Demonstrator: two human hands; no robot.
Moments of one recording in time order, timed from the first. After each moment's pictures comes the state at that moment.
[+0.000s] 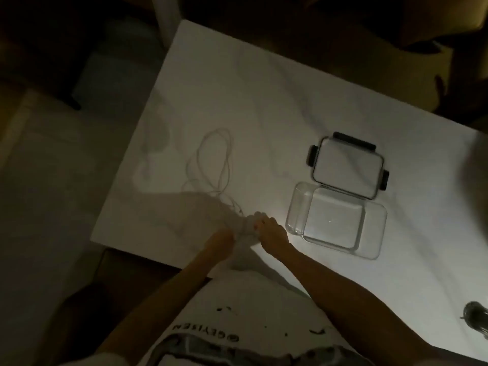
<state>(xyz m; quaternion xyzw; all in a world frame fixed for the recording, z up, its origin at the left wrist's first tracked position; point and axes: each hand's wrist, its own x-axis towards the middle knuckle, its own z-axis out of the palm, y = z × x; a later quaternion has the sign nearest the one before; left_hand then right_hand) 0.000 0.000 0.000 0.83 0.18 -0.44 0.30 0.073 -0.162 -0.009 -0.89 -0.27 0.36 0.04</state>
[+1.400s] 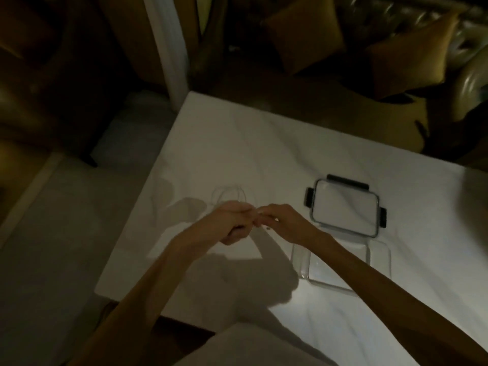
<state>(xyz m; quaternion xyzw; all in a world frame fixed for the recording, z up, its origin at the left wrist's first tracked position) 0.118 0.058 0.243 0.60 0.11 -0.29 0.74 0.196 -0.116 0.180 -0.80 -0.31 0.34 0.39</state>
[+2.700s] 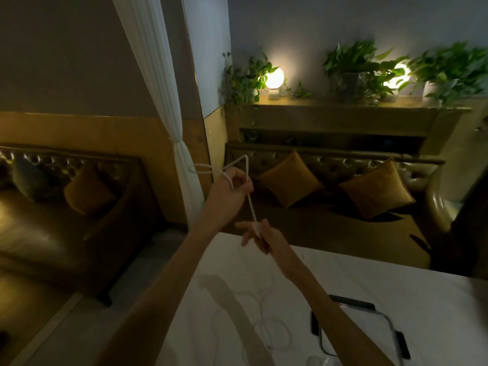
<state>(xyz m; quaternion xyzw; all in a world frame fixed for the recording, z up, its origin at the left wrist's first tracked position) 0.234 0.041 0.480 0.85 0.08 0.19 0.49 0.277 -0.075 0.358 -0.68 -0.28 0.21 0.64</state>
